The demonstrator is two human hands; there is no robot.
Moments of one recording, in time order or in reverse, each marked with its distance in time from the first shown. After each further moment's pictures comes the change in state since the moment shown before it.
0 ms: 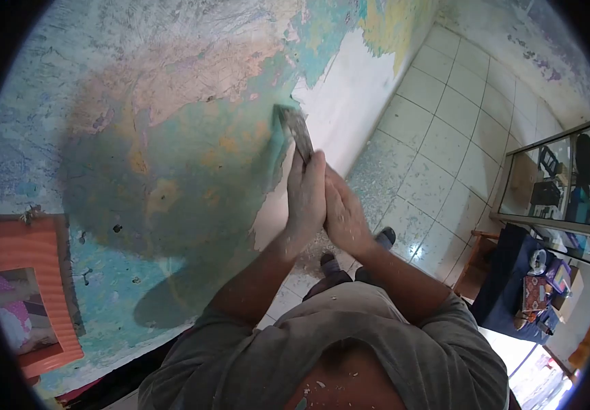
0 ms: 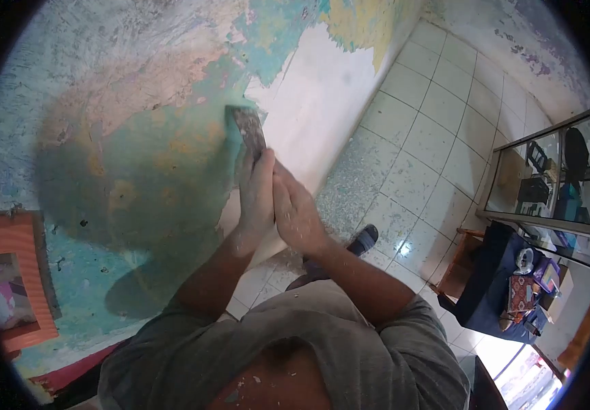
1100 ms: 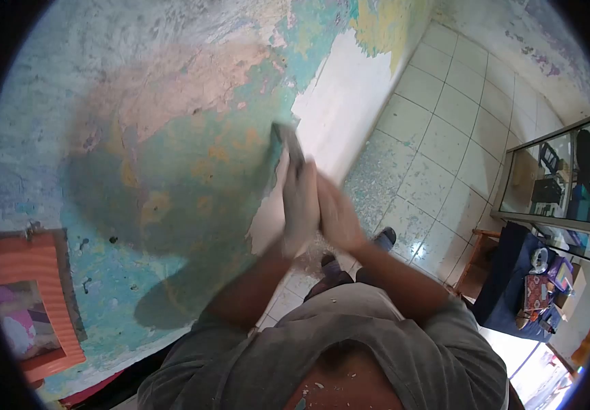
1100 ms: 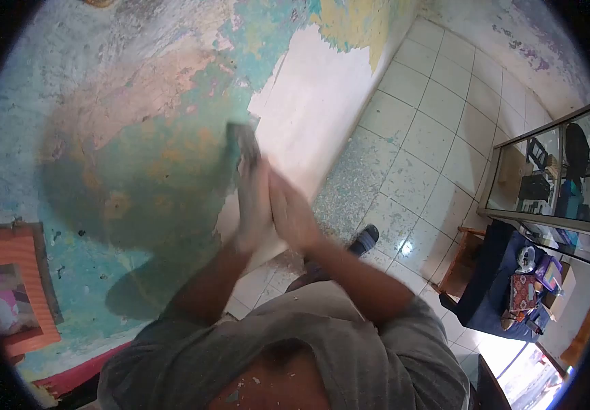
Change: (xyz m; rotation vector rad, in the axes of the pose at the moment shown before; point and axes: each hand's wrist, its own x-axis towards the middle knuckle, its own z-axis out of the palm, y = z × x) left_hand 0.002 -0.015 0.003 0.108 0.043 -0.111; right_hand 0.004 0.024 -0.007 0.009 -0.015 0.011
